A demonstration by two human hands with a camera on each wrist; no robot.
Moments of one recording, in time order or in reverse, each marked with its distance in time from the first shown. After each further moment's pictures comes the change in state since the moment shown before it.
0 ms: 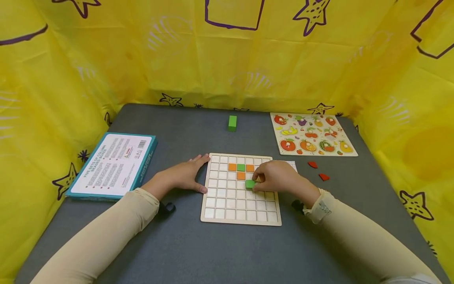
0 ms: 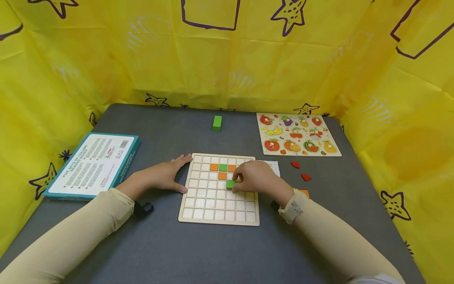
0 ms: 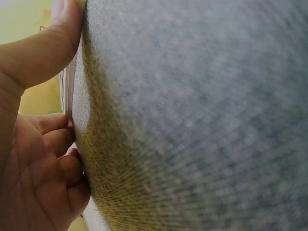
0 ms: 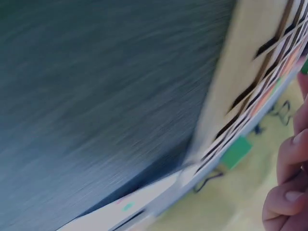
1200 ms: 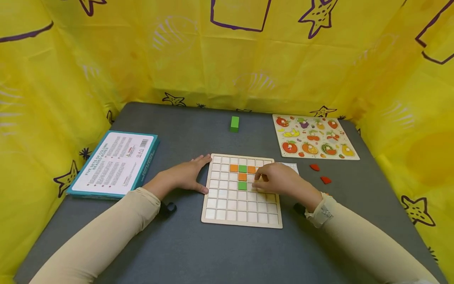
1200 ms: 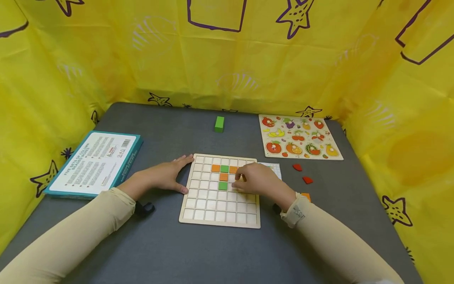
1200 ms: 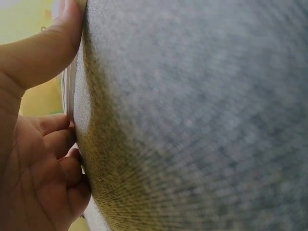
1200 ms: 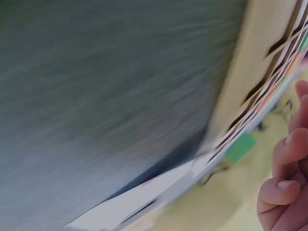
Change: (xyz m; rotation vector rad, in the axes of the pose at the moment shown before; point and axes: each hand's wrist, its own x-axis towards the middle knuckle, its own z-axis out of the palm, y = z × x) left_hand -0.002 0.001 0.000 -0.002 0.031 0.048; right_hand -0.001 -0.003 0.001 0.068 -0.005 0.054
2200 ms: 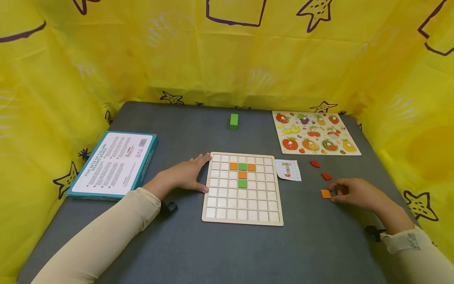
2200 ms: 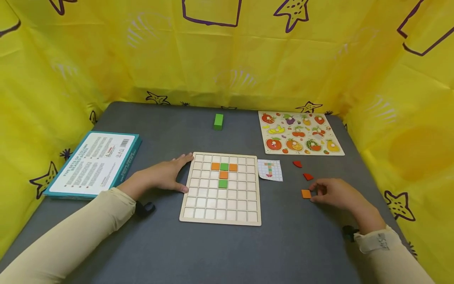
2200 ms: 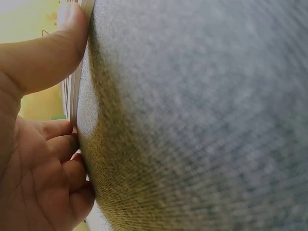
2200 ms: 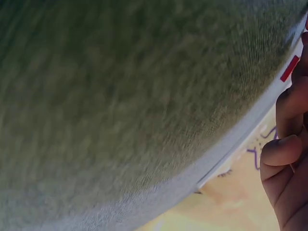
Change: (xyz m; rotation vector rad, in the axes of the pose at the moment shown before) left_hand 0.000 0.007 -0.001 0.052 -0.026 -0.042; right_hand -0.158 0.142 -0.020 0.159 0.030 0.242
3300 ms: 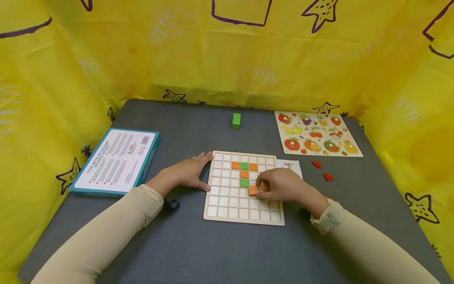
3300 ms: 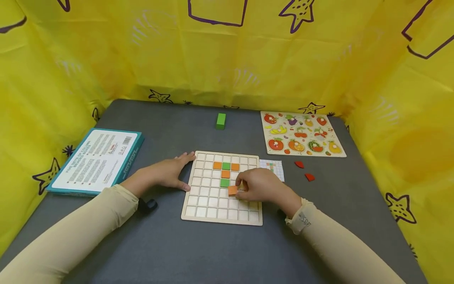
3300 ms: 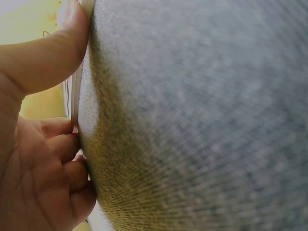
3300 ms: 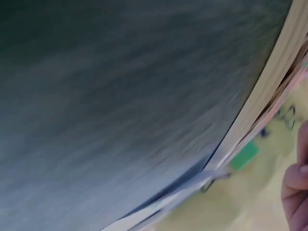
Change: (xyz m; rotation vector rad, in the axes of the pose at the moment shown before) left_hand 0.002 -0.001 -0.001 -0.011 -0.004 0.000; right_hand 0.103 -0.164 0.057 -0.187 -0.007 -0.398
